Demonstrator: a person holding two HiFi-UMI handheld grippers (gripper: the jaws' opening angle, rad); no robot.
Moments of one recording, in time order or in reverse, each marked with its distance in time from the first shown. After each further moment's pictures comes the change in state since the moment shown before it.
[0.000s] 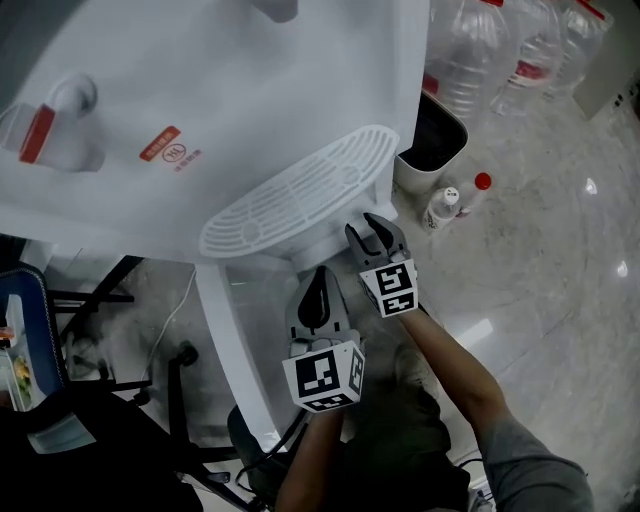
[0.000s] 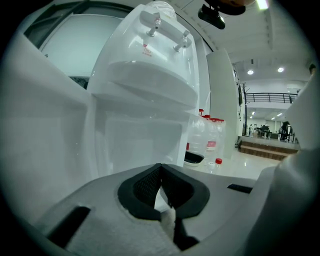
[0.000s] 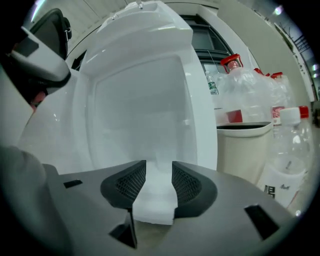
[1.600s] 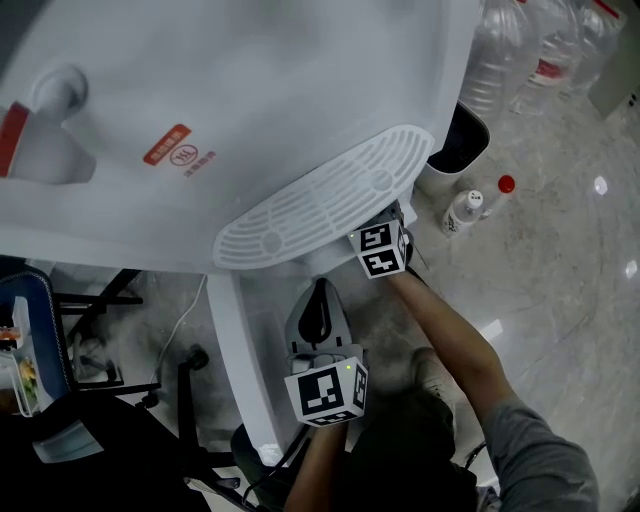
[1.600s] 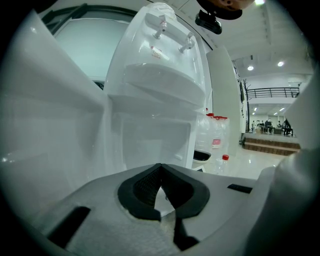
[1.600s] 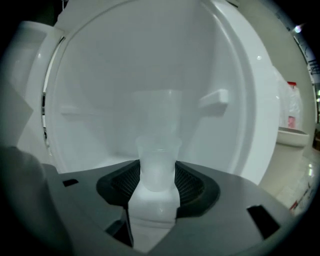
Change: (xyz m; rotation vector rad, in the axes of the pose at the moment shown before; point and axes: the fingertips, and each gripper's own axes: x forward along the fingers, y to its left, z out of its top) left arm -0.006 0.032 -0.004 0.039 -0.012 0.041; right arm 0.094 -0.018 -0.004 -0.132 0.123 -0.088
